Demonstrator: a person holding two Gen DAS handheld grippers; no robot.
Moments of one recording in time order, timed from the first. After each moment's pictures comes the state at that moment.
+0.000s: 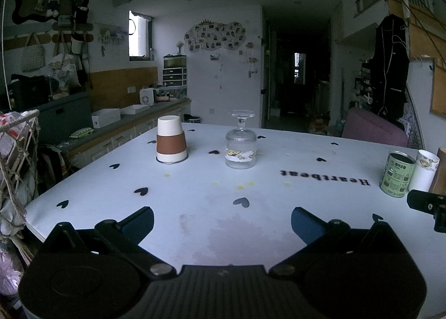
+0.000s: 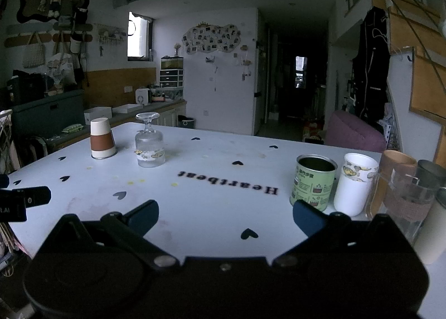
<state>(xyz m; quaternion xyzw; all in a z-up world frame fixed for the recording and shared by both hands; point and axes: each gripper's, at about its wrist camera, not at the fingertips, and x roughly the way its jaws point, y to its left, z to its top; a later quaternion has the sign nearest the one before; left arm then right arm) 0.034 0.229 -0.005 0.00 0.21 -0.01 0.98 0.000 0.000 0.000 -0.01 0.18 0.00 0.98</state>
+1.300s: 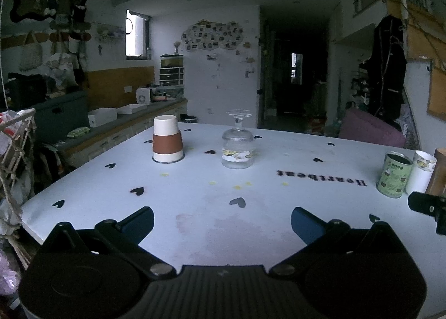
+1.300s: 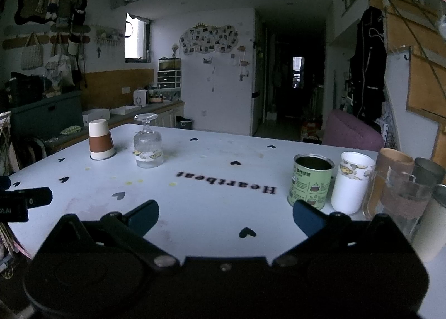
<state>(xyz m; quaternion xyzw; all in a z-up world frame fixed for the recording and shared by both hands) 0.043 0.227 -0.009 0.00 0.21 -0.02 0.98 0.003 -0.012 -0.001 -0.01 0.18 0.00 0.98</state>
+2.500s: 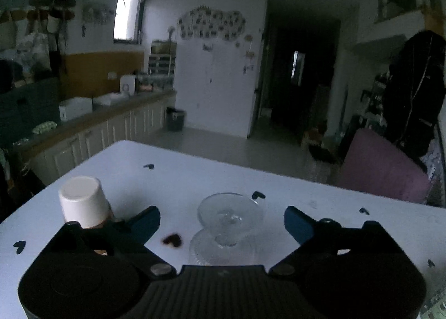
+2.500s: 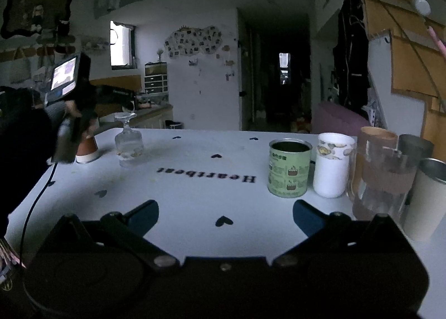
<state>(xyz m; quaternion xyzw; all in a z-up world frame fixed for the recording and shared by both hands) 0.354 0.209 0.024 -0.04 0.24 -0.03 0.97 -0.005 -0.041 -0.023 0.02 0.18 -0.02 0.98</state>
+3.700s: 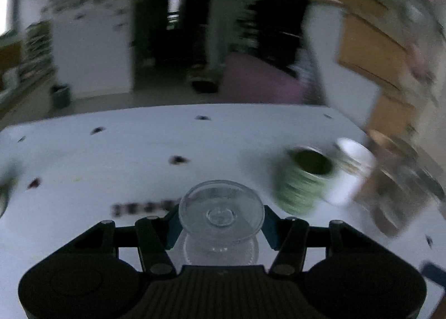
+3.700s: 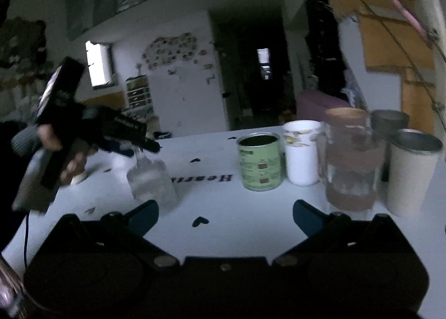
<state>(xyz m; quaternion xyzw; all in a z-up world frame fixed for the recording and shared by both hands) 0.217 0.079 0.020 0.06 0.32 -0.30 0.90 -0.023 -0.086 -0.024 0.11 0.17 -0.05 0.98</state>
